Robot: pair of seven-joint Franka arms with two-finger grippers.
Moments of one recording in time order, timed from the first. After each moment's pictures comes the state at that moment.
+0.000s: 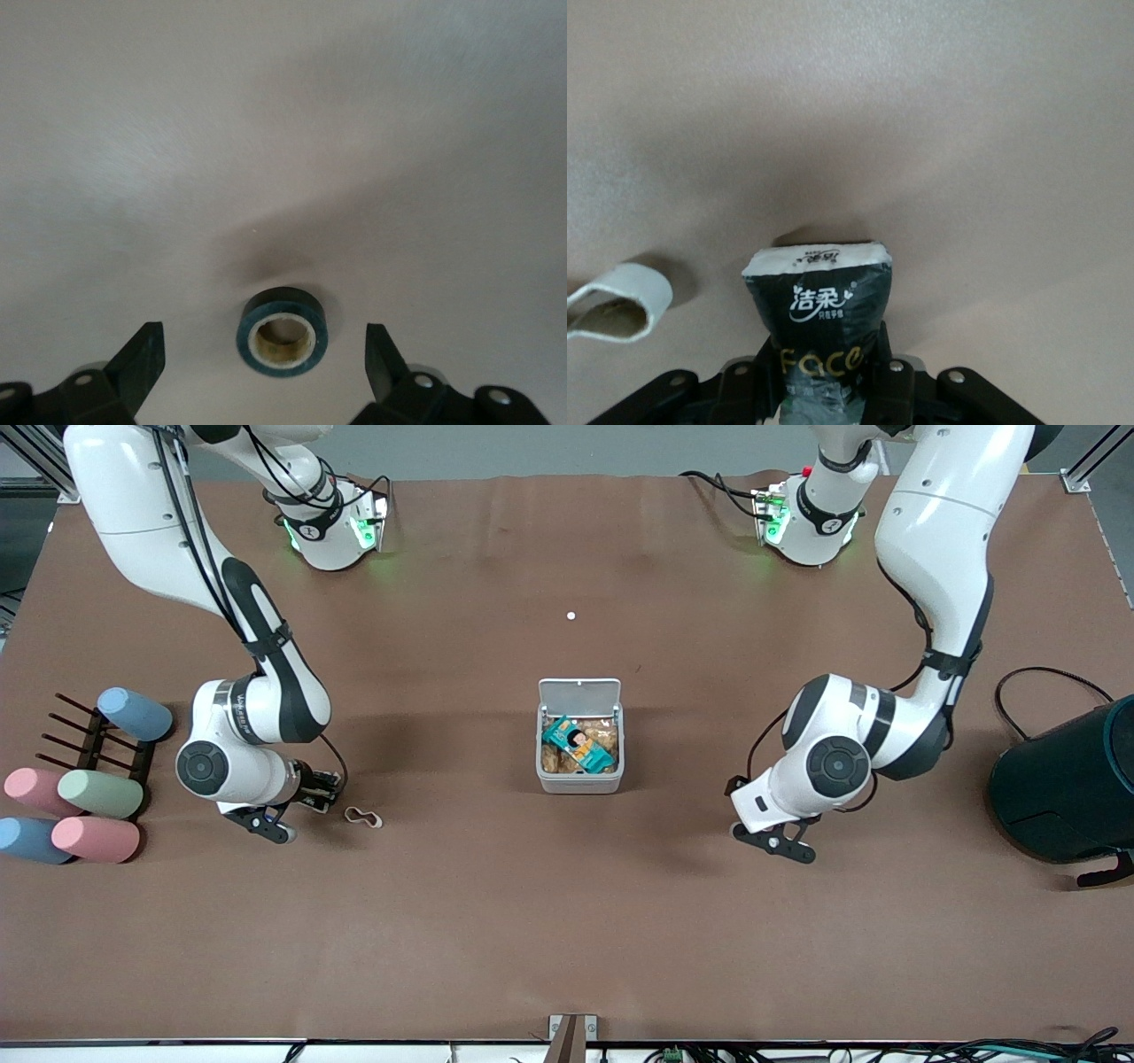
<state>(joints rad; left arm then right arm) -0.15 0.63 -0.20 -1.73 0.16 2.25 -0.04 0.12 0.57 -0.04 -1.90 0.07 2.23 0.50</state>
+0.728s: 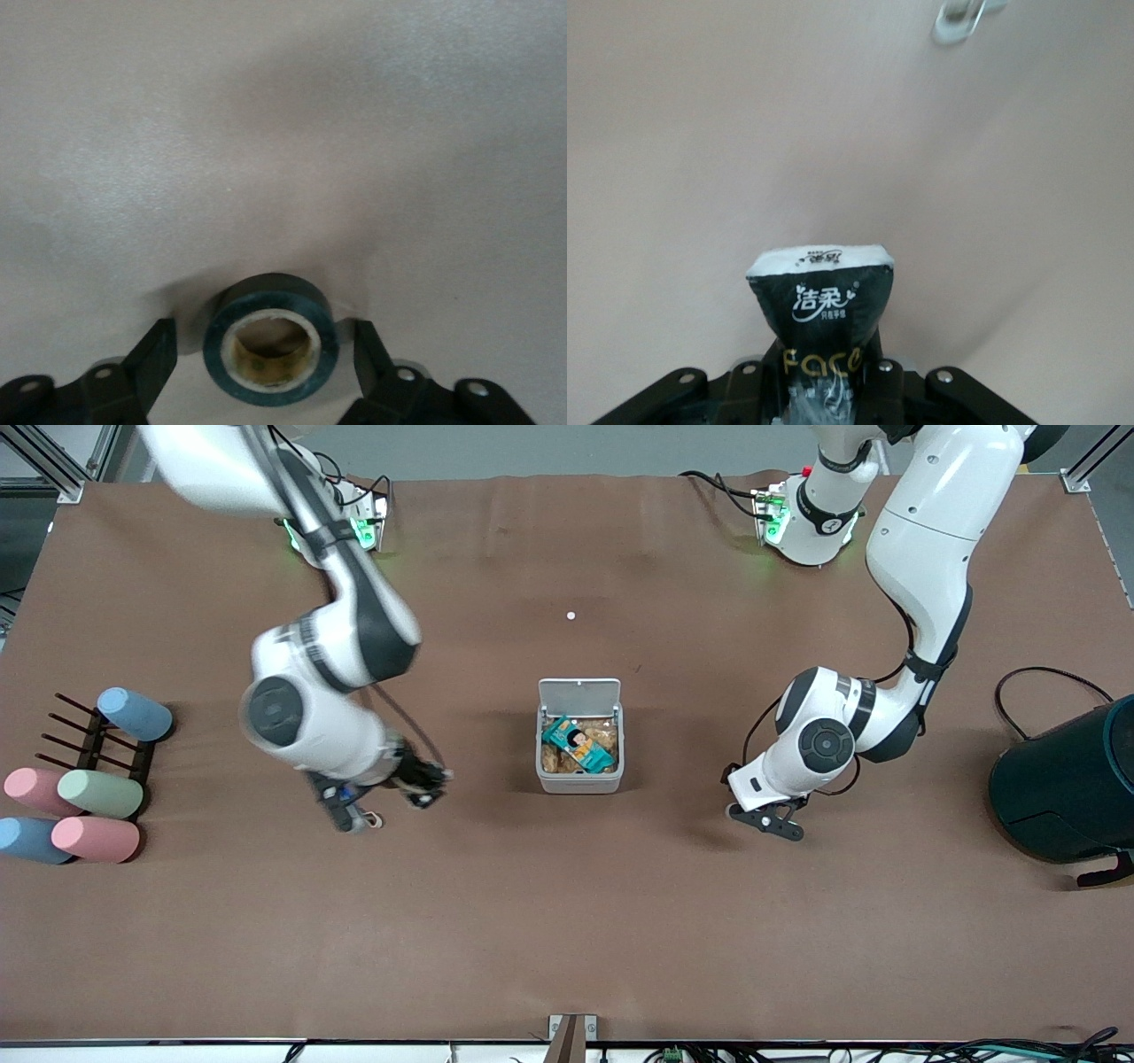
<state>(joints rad) -0.13 0.63 -0.19 -1.88 0.17 2.43 -0.04 0.50 0.51 -0.02 -1.56 0.25 2.14 1.41</state>
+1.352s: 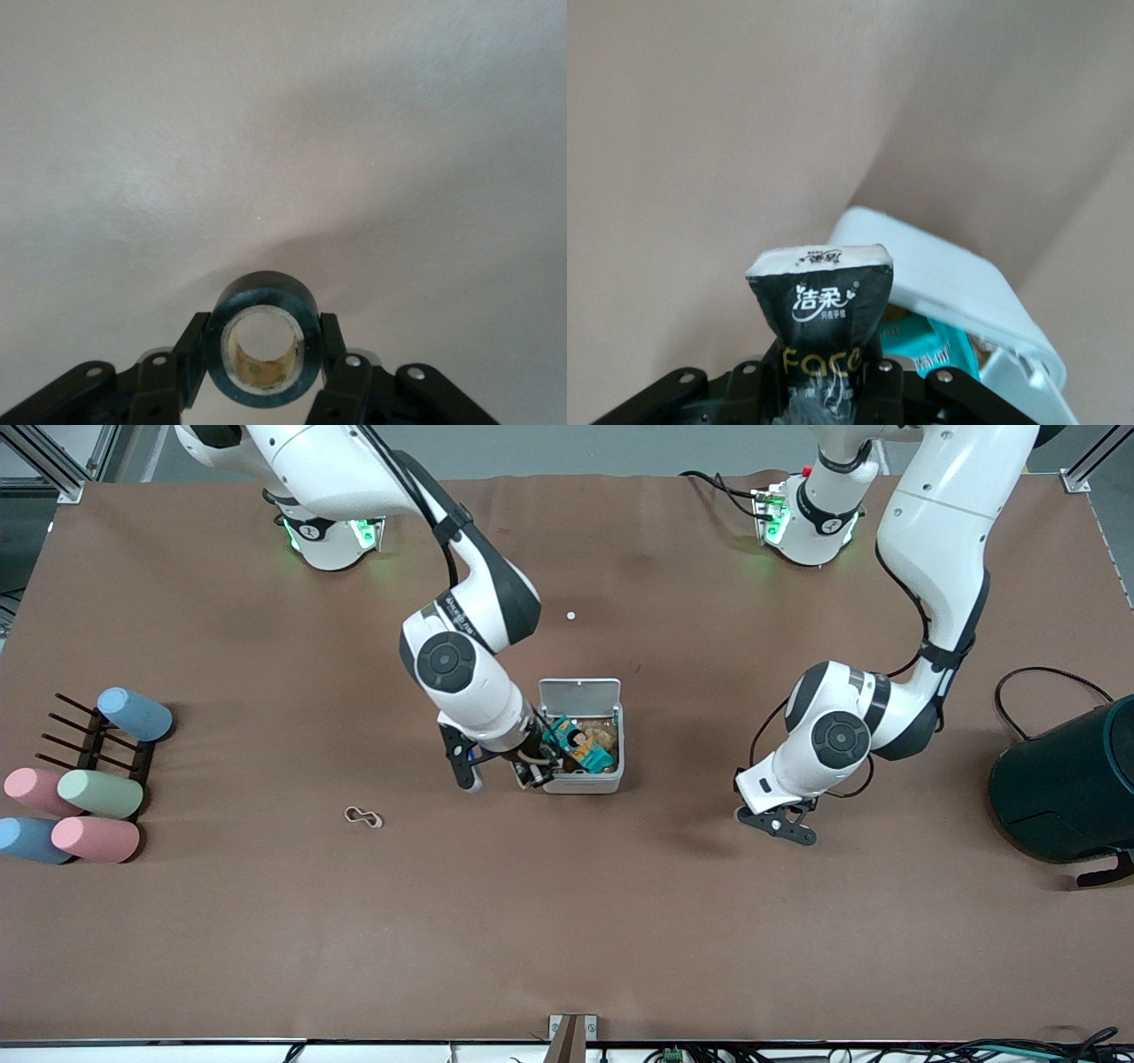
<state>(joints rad) -0.13 0.56 -0.22 -1.79 0.17 2.28 -0.04 0.70 0.61 -0.03 -1.52 0.25 2.29 1.68</state>
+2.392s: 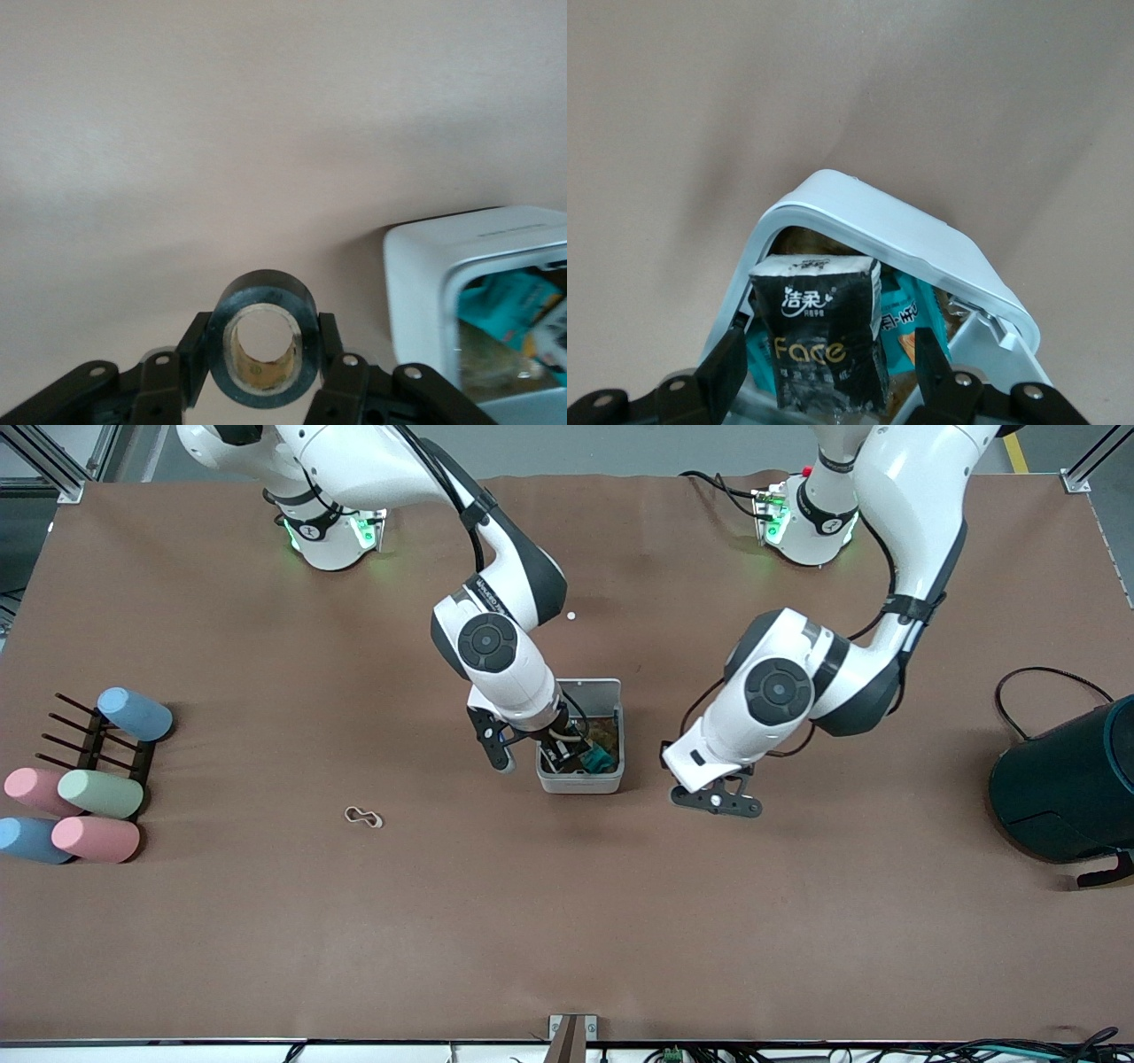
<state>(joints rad) -0.20 0.53 -0.39 -1.62 0.12 2.11 -0.45 0.75 0.62 -0.04 -1.51 0.25 2.27 1.68</state>
